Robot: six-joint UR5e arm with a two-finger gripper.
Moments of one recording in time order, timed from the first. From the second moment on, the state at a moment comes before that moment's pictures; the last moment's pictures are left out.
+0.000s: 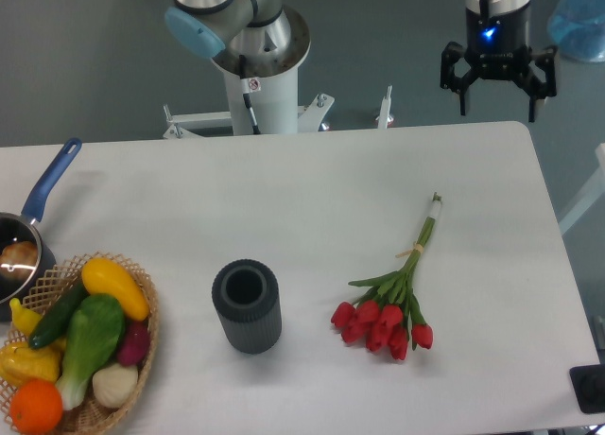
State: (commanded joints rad) arm 2.94 -1.56 -1.75 -1.01 1.44 1.41
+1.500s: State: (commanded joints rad) arm 2.82 -1.84 -1.77 -0.98 1.39 1.29
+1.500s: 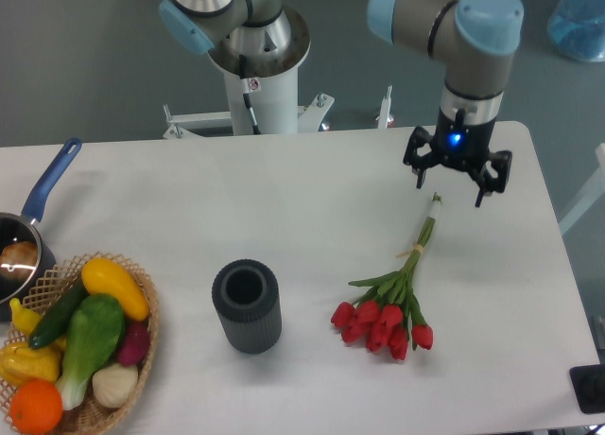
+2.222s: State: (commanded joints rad) arm 2.75 -1.97 -1.75 -0.92 1.32 1.29
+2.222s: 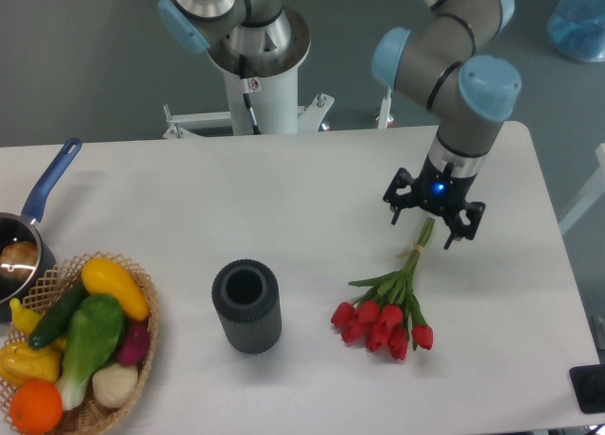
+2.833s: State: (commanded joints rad) arm 2.73 -2.04 -1.69 -0.92 1.32 1.29
